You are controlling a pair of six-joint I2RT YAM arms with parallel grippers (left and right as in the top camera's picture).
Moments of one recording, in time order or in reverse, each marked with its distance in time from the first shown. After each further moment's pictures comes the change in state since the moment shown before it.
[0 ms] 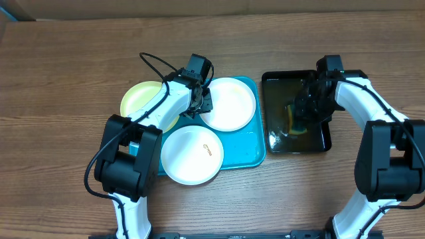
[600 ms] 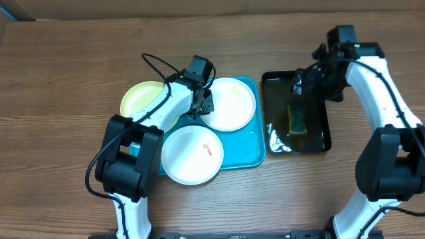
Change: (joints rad) left arm -0.010 0.000 -0.019 0.015 0.000 0.000; right arm -0.029 0.002 0.328 -0.217 0.040 0.039
